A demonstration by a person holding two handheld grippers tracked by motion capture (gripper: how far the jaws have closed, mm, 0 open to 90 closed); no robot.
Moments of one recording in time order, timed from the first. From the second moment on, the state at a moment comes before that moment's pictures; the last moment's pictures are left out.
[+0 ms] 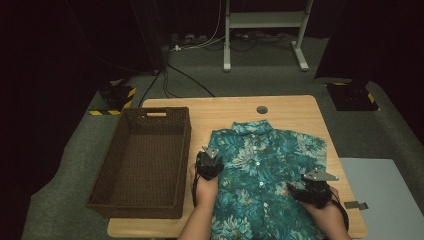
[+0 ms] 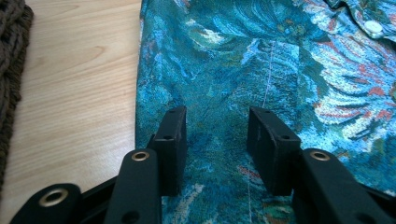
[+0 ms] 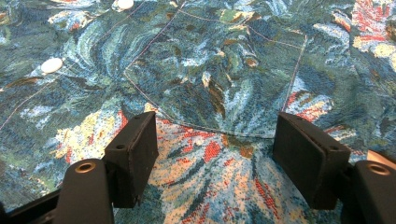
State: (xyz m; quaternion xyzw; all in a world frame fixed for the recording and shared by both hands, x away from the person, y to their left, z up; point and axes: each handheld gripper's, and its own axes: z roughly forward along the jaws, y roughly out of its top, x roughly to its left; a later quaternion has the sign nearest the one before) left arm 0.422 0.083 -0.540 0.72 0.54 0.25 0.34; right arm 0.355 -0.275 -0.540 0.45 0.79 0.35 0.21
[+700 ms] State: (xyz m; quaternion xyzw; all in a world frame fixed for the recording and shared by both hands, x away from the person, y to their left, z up) left arm 0.404 0.072 -0.526 0.73 0.54 0.22 0.36; right arm 0.359 -0.273 -0.540 0.45 0.79 0.35 0.21
